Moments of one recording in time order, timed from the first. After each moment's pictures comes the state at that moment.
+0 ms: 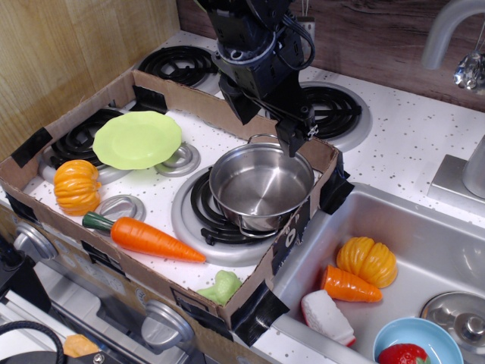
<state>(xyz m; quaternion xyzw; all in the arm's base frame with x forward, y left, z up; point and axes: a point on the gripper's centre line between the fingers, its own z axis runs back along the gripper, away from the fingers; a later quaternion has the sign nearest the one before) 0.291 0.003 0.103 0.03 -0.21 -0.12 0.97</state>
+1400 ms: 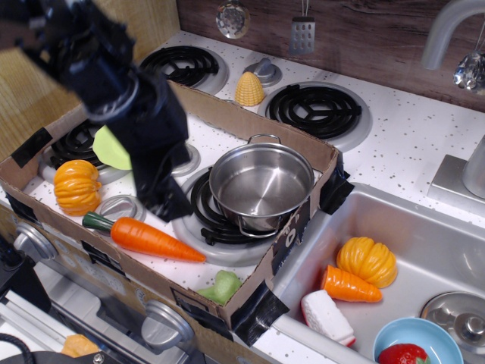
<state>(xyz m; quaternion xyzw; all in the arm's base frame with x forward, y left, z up) 0.206 0.054 0.074 0.01 -0.17 -0.43 0.89</state>
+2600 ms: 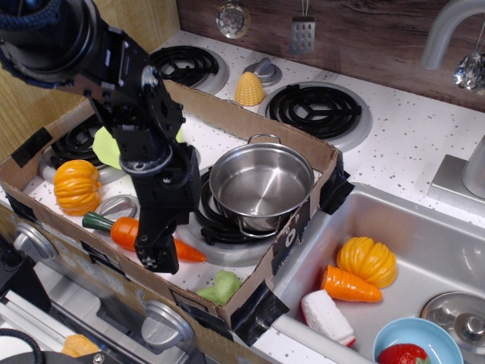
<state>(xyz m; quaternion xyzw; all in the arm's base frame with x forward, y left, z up) 0.194 0.060 0.017 0.02 -0.03 -0.50 0.87</state>
